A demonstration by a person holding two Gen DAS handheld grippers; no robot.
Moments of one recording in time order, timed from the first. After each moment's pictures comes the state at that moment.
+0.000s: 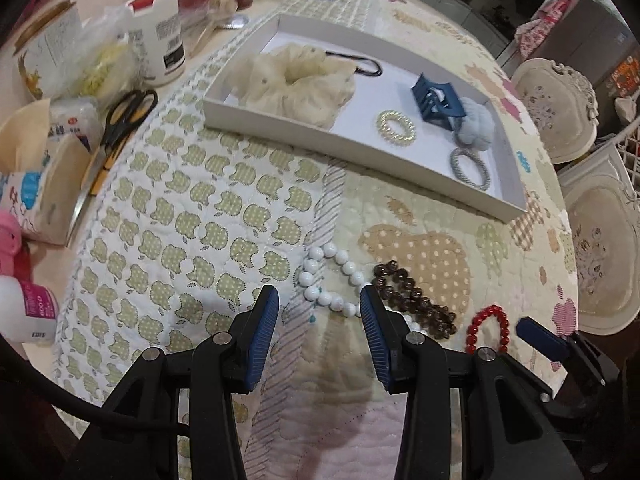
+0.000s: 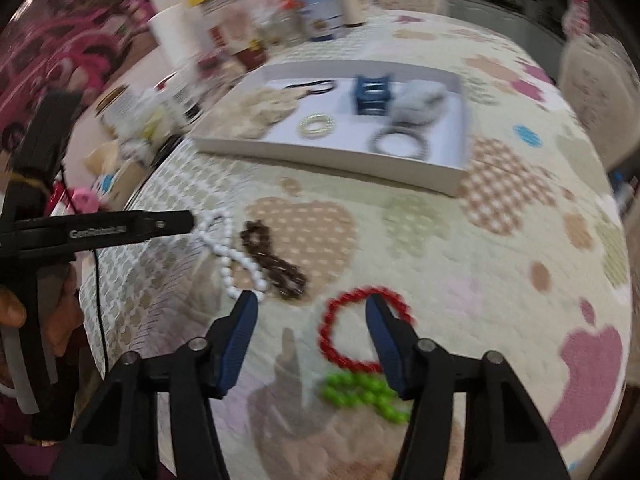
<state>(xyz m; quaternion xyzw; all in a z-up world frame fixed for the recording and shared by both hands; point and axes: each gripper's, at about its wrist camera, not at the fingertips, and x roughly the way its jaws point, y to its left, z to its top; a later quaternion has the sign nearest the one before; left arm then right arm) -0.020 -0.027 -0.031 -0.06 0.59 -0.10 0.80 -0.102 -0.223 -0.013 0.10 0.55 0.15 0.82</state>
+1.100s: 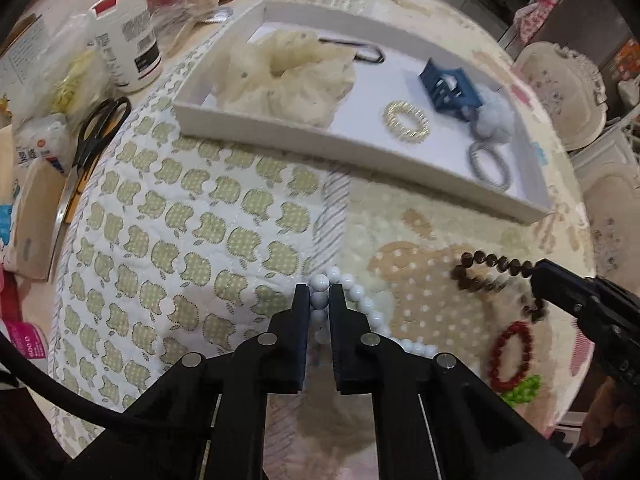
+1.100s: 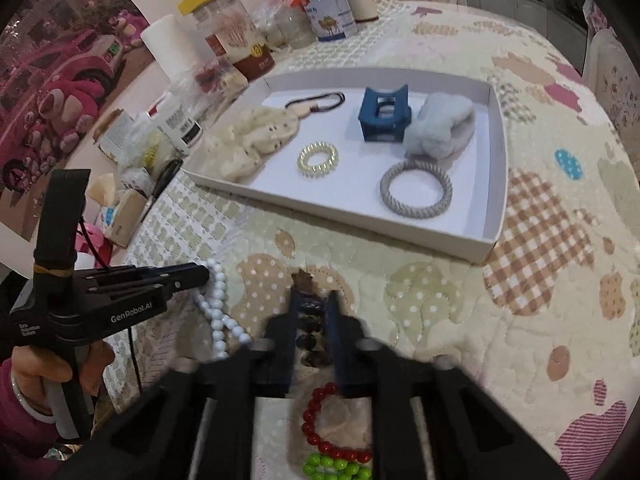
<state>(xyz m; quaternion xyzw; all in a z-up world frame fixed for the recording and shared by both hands) 0.005 -0.038 -0.047 -0.04 0.59 -0.12 0.80 -0.035 -0.246 -0.021 0.14 0.55 0.19 0.80</state>
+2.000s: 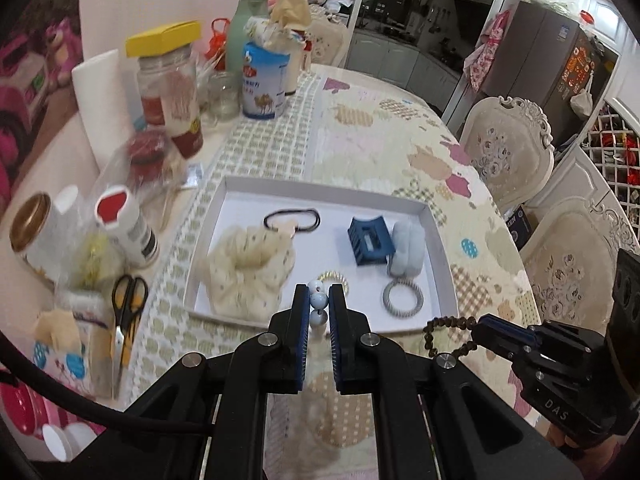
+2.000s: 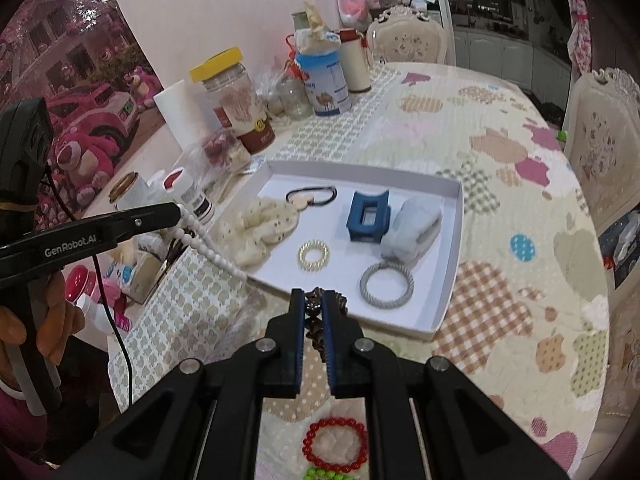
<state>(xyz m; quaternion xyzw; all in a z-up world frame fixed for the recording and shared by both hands) 0.044 -0.062 0.094 -0.02 0.46 -0.16 0.87 -0.017 -0.270 0.063 0.13 0.48 0.16 0.85</state>
